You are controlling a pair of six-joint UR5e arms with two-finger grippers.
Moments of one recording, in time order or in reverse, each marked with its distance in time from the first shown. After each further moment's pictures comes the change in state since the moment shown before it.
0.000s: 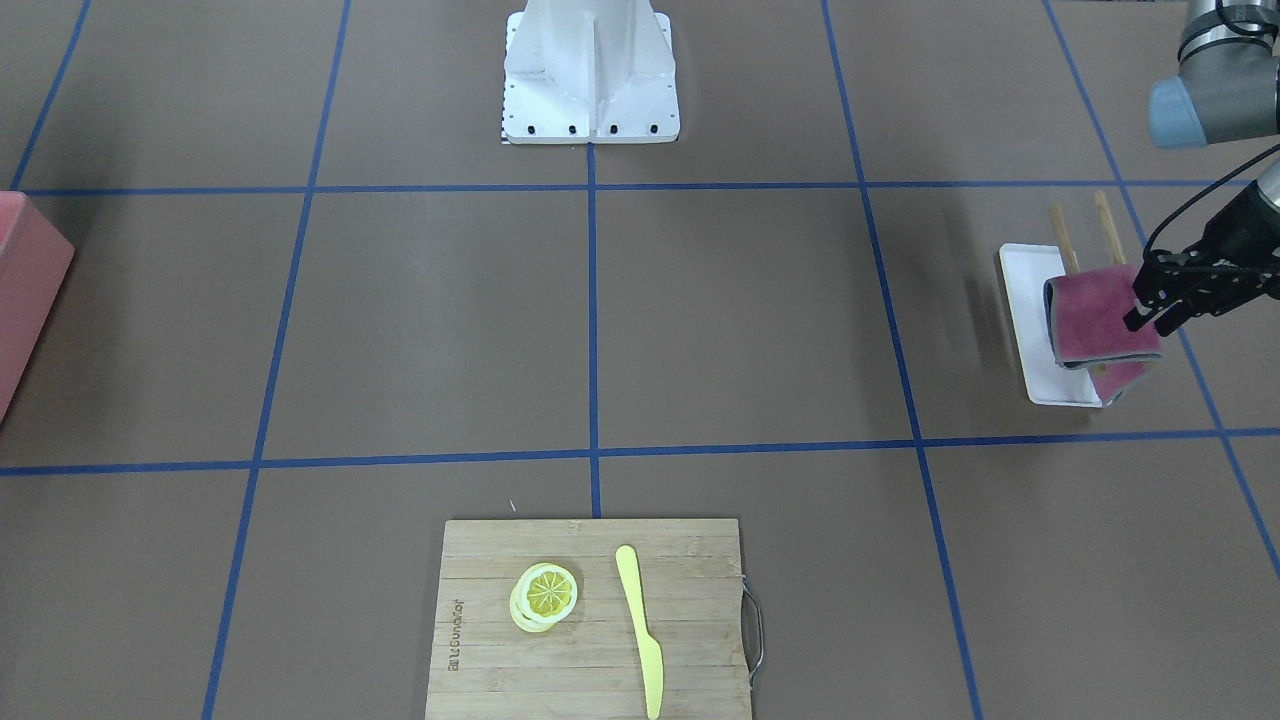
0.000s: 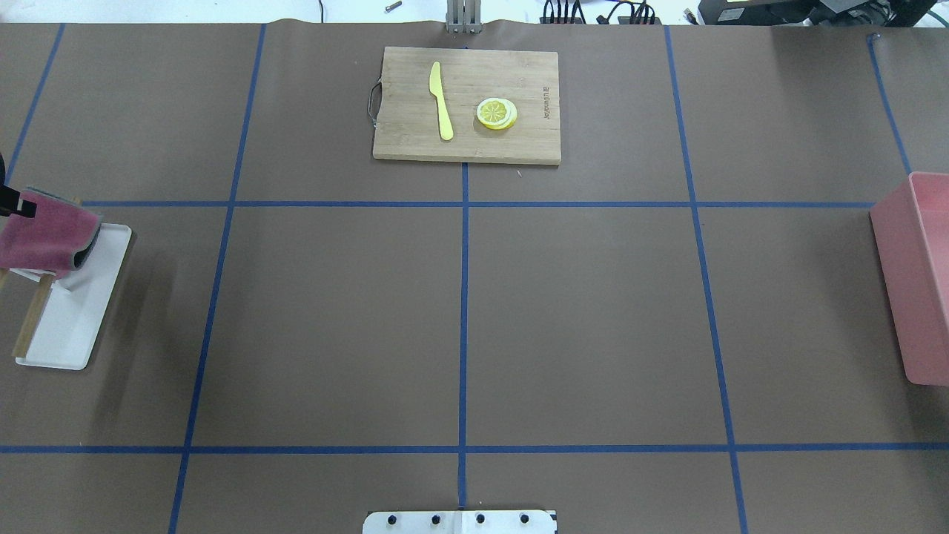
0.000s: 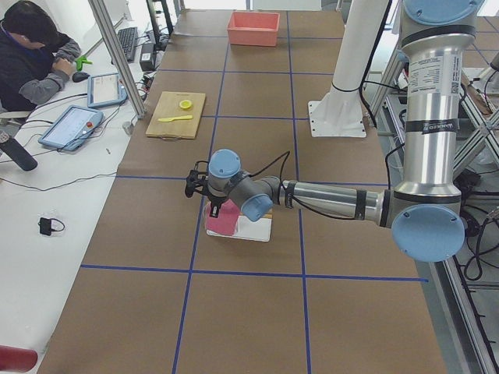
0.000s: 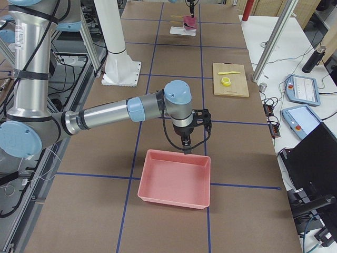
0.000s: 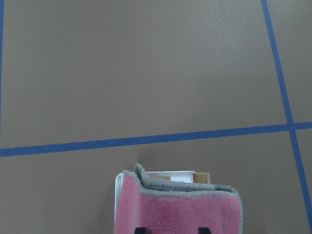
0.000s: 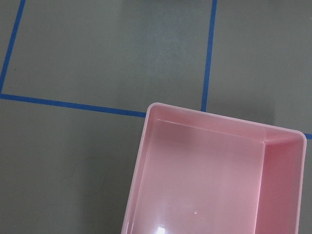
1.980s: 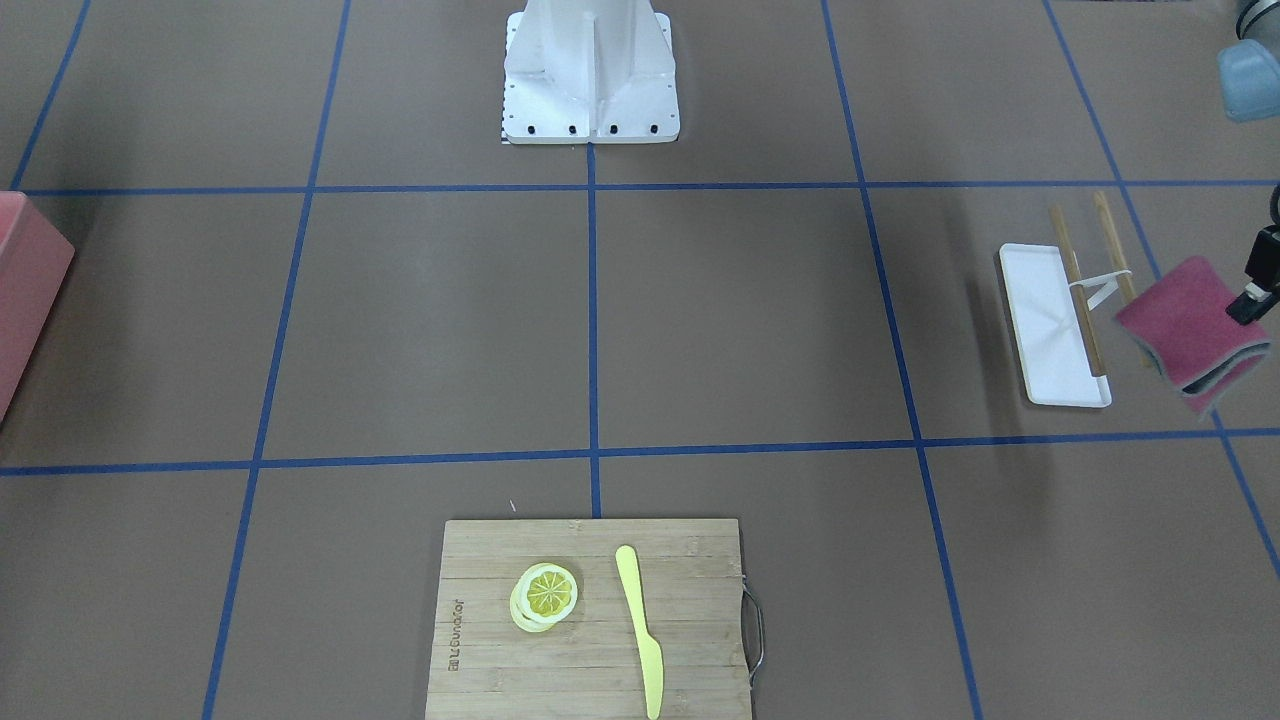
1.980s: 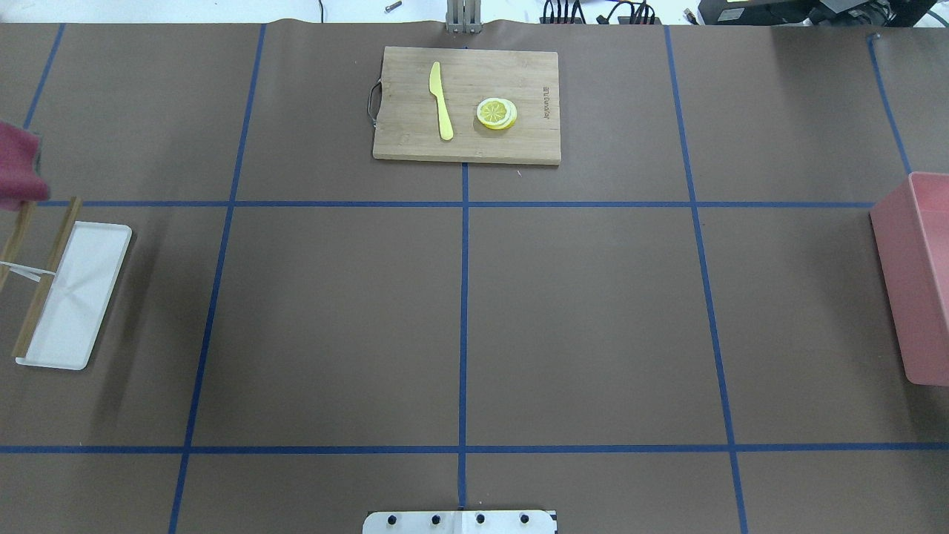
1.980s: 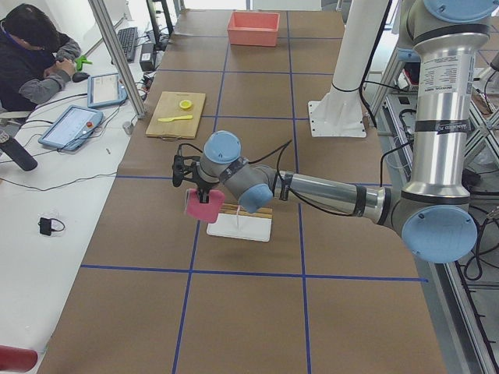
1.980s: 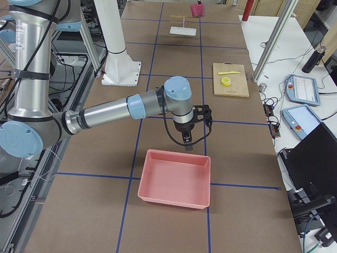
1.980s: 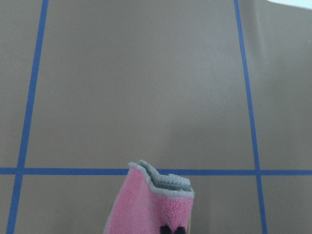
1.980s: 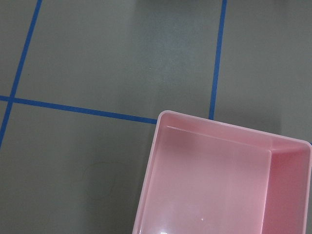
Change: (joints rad) left arm -0.158 -0.048 -0.114 -0.007 -0.016 -0.330; right arm -0.009 0.011 0.029 0.001 0.007 0.003
